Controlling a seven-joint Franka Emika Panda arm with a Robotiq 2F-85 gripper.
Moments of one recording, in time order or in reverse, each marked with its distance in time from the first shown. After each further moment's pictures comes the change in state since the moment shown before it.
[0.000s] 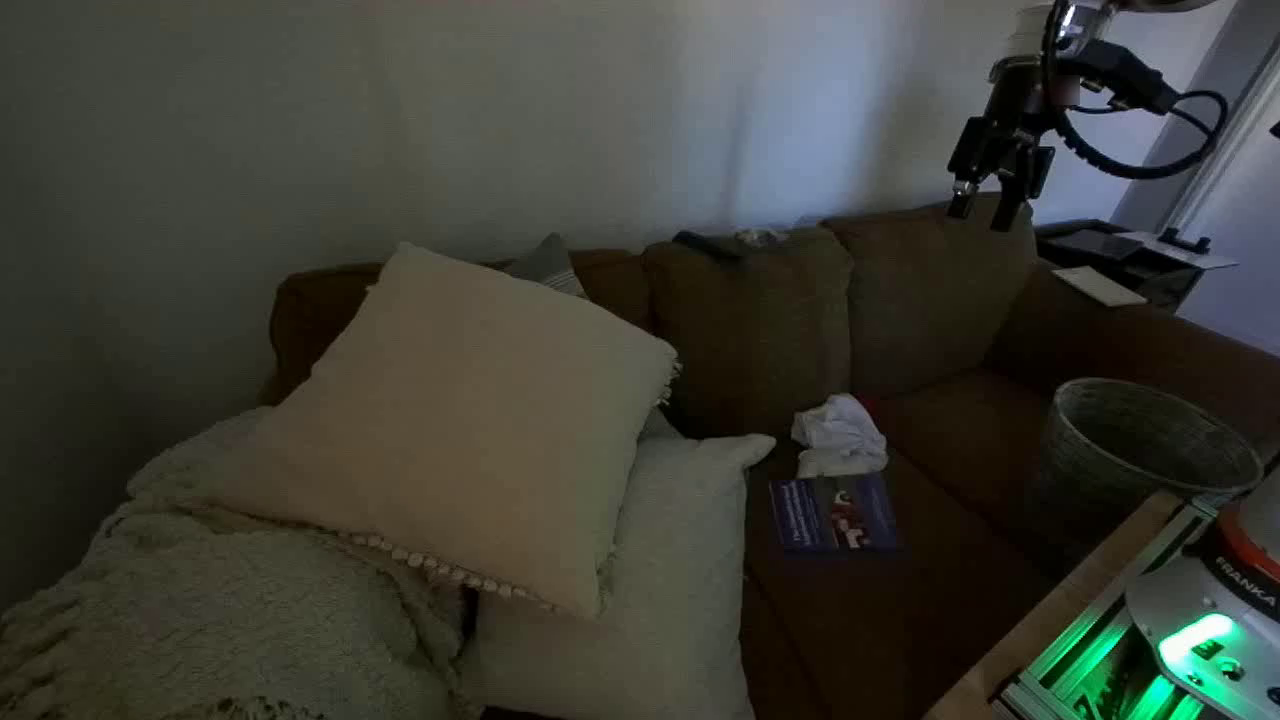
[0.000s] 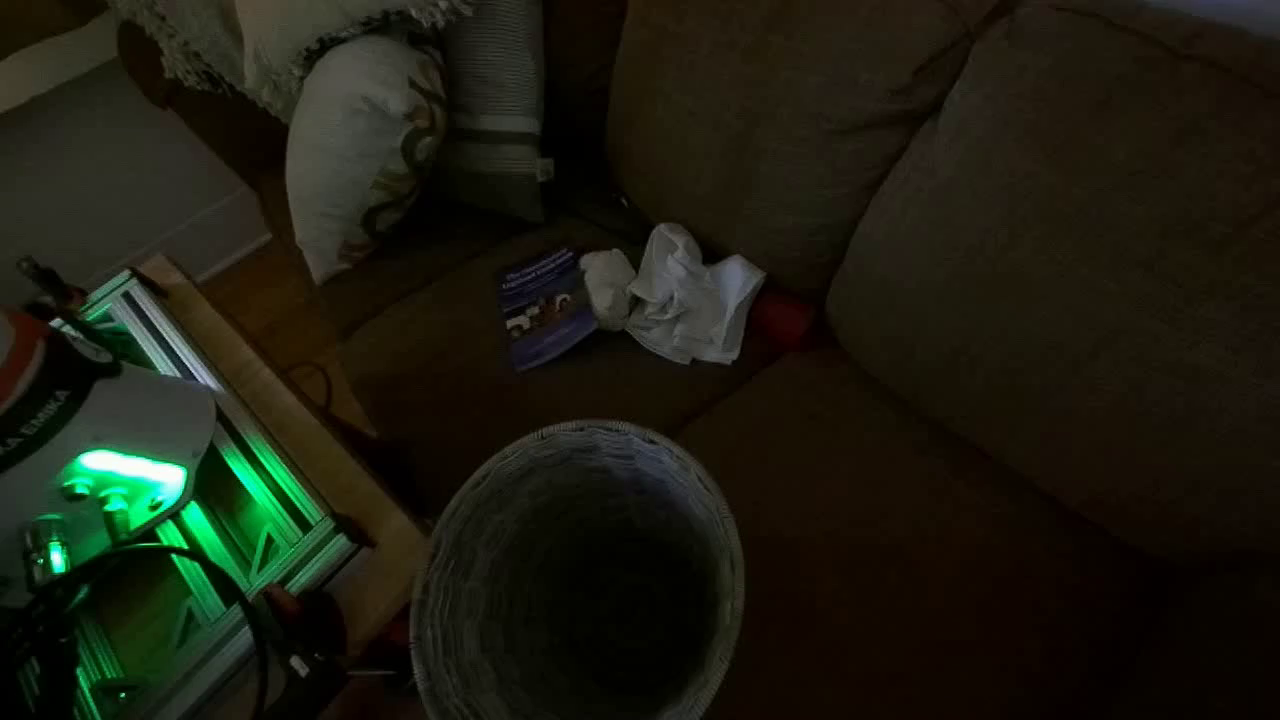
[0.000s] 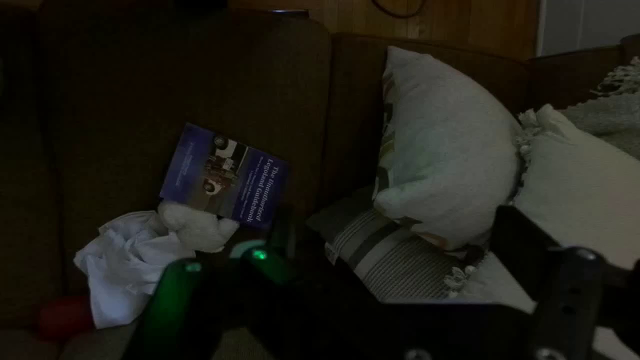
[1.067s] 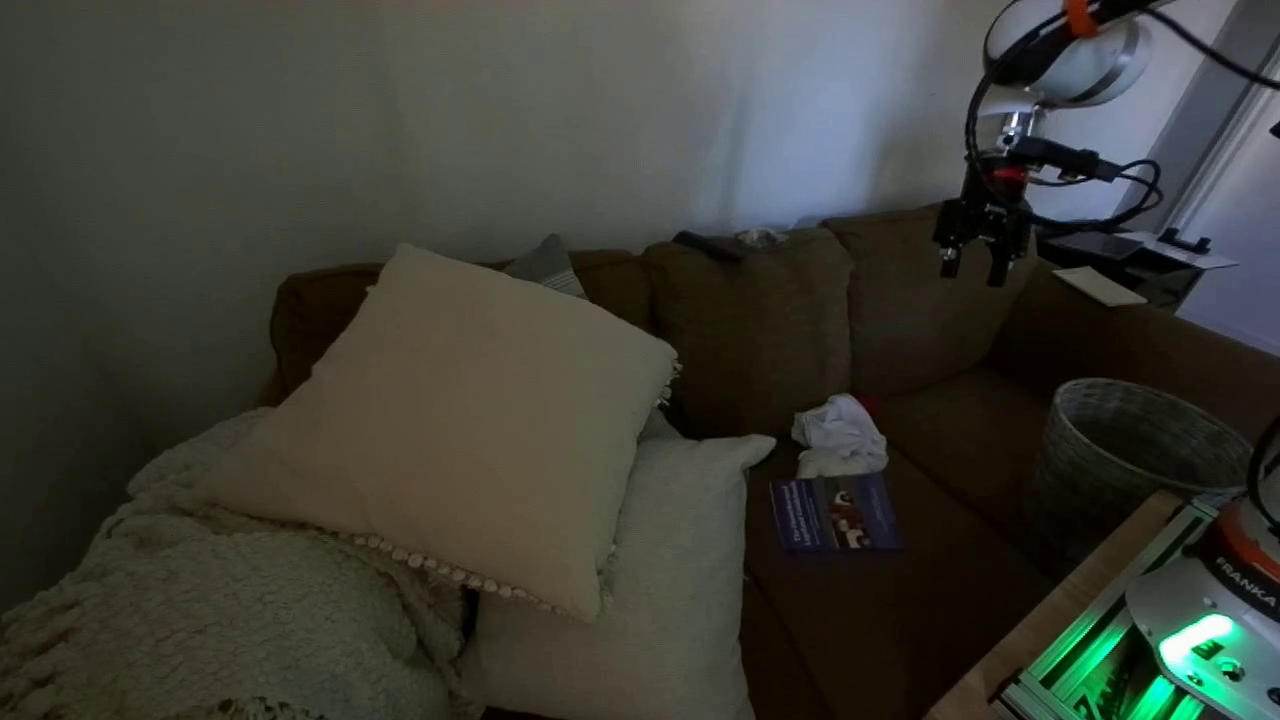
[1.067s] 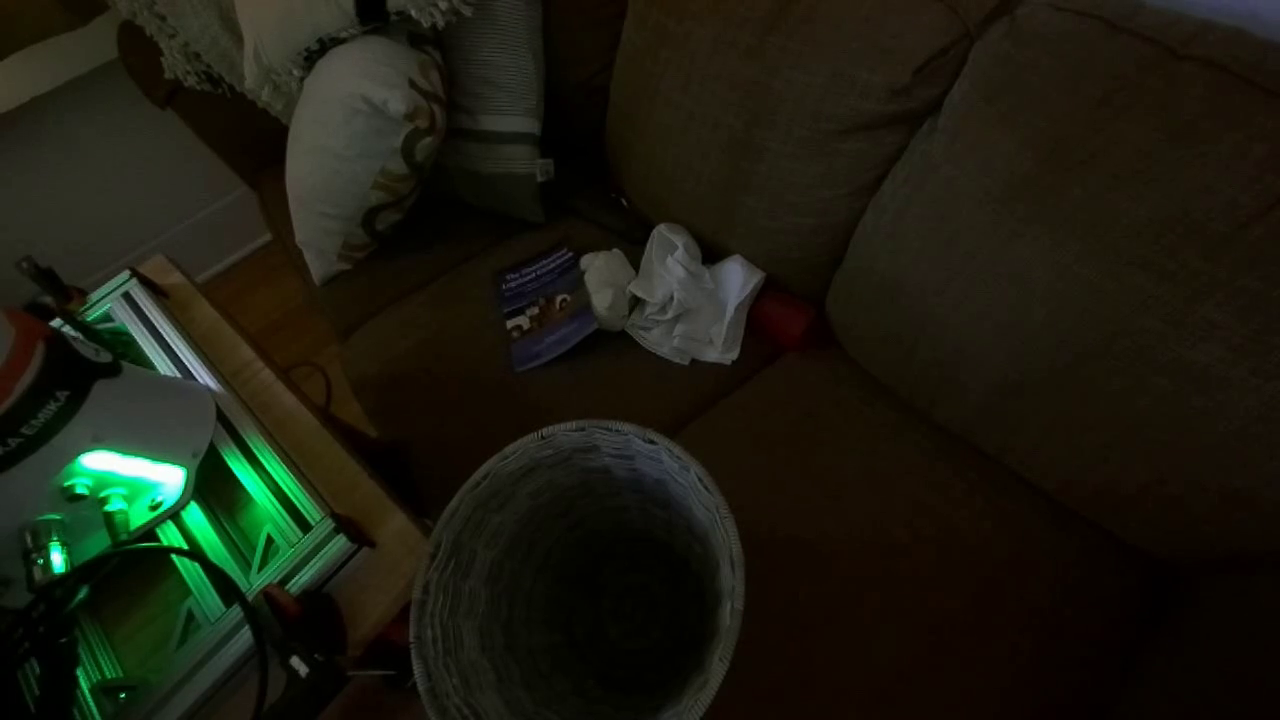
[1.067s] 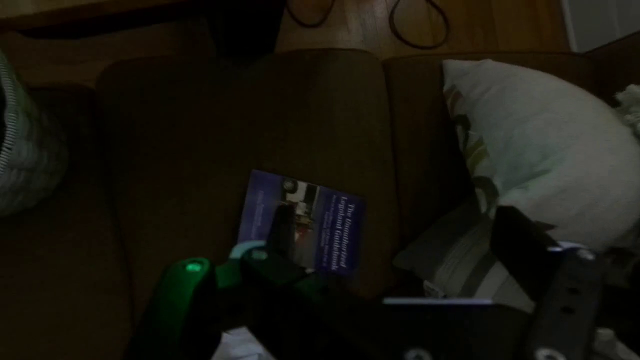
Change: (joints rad) arm -0.117 0.350 -0.095 0.083 -0.056 0.025 -0.075
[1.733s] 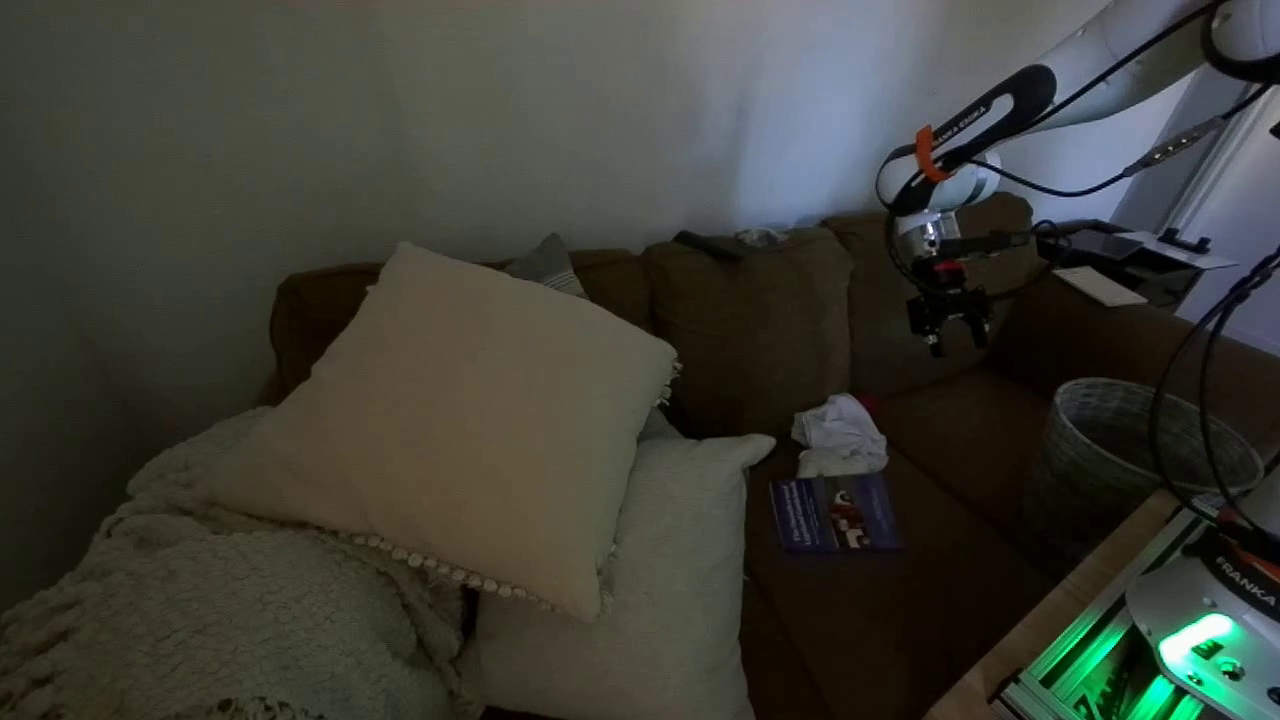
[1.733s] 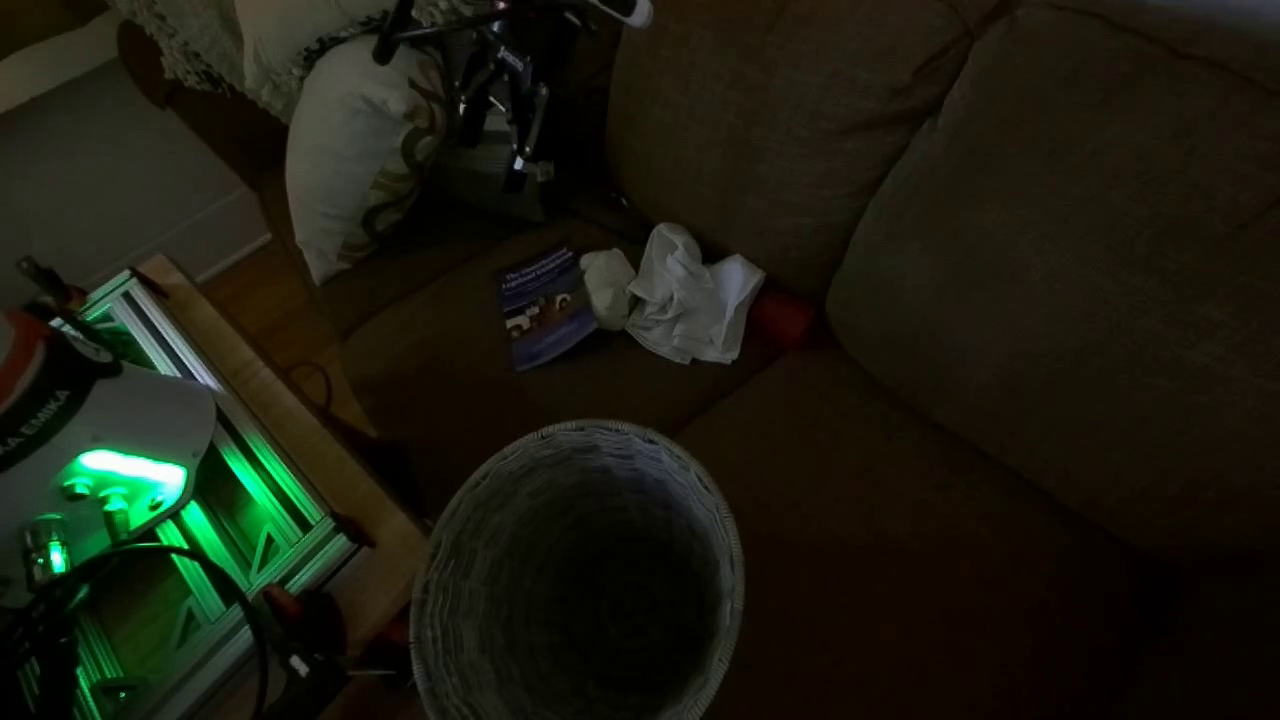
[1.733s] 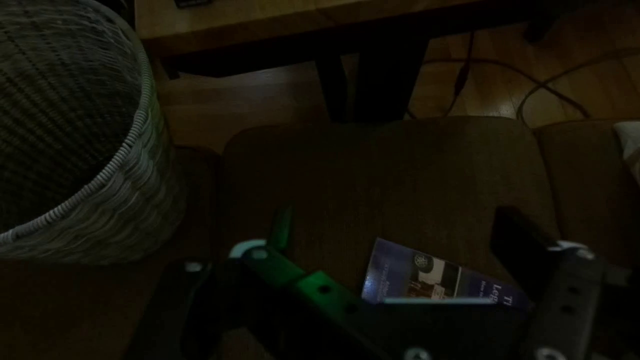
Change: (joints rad) arm -0.024 0.555 0.001 0.301 -0.215 -0.092 -0.010
